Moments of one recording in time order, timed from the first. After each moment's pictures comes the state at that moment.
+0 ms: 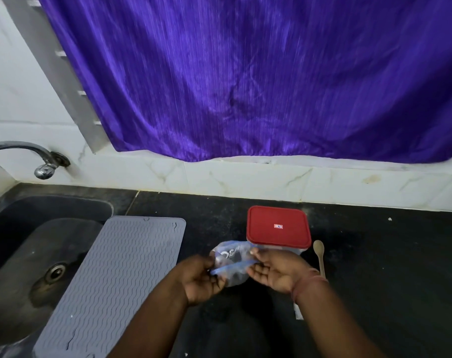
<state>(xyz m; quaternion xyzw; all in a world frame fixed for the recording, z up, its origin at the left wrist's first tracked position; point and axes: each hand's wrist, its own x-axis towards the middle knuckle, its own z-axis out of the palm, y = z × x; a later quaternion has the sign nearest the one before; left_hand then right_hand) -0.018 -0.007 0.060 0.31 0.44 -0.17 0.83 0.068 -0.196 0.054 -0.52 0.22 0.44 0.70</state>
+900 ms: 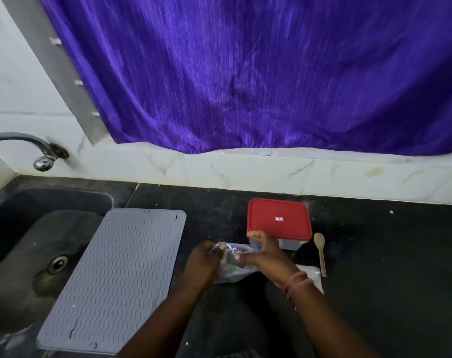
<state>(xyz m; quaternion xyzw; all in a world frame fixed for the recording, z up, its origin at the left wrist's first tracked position) -0.016 -0.026 0.040 0.77 0.33 -0.05 0.54 0.061 -0.185 0.027 -0.78 -0.04 0.29 0.55</state>
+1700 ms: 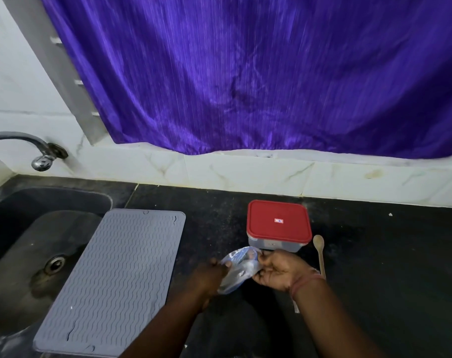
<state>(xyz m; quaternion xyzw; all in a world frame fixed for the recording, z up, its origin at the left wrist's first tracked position) -0.022 -0.035 0.028 0.65 0.38 -0.18 0.63 0.071 -0.199 0.025 -0.45 0.28 0.46 0.71</state>
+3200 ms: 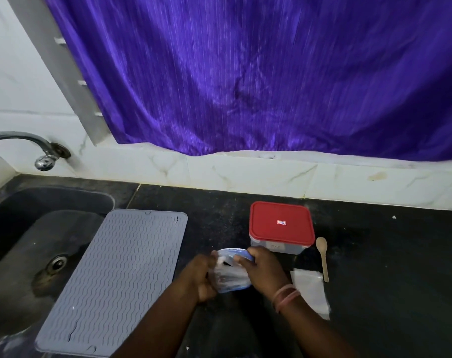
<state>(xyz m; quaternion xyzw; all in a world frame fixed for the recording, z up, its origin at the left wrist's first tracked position) -0.017 -0.018 0.033 0.41 0.45 -0.13 0.78 0.050 -0.169 0.004 -0.89 -0.14 0.18 0.39</state>
